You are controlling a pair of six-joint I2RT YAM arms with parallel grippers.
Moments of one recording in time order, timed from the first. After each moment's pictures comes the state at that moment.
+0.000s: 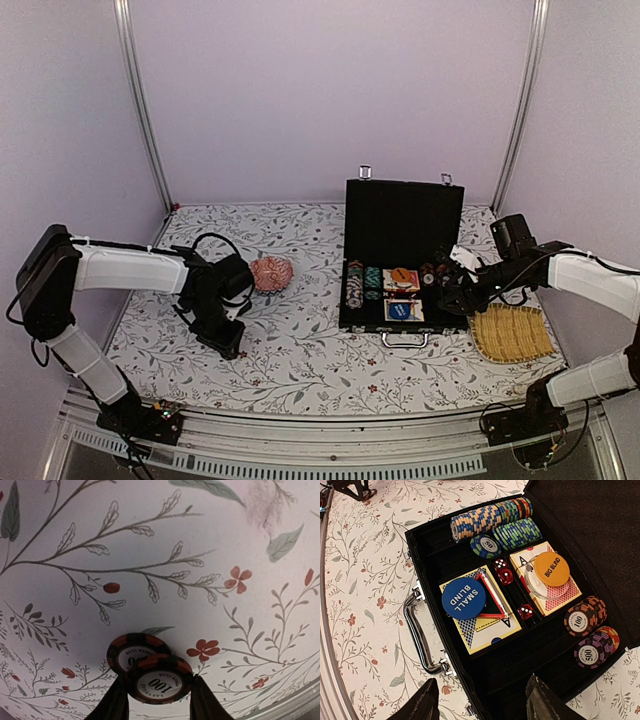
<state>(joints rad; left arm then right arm) -0.73 1.61 0.91 -0.85 0.01 -0.35 0.27 1.25 0.77 -0.50 -0.52 -0.64</state>
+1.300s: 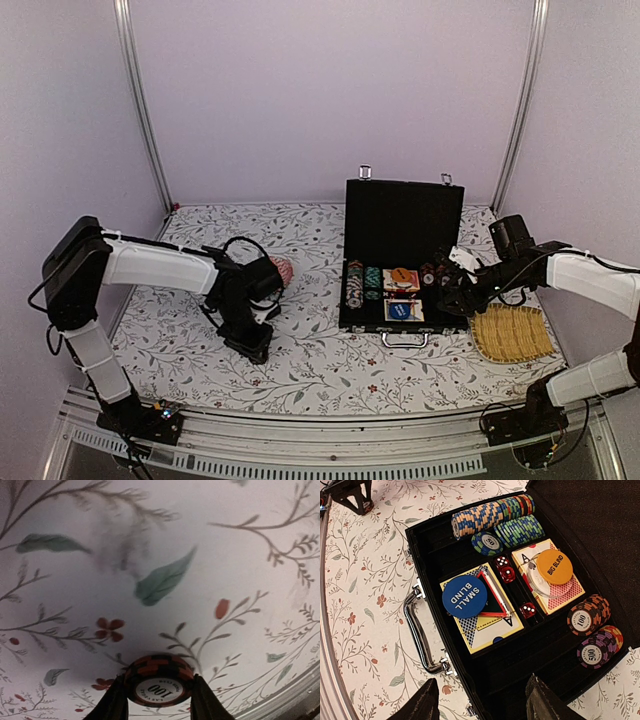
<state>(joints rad) -0.80 1.74 1.01 -0.81 0.11 -0.38 0.27 1.27 0.77 -0.50 -0.52 -0.65</state>
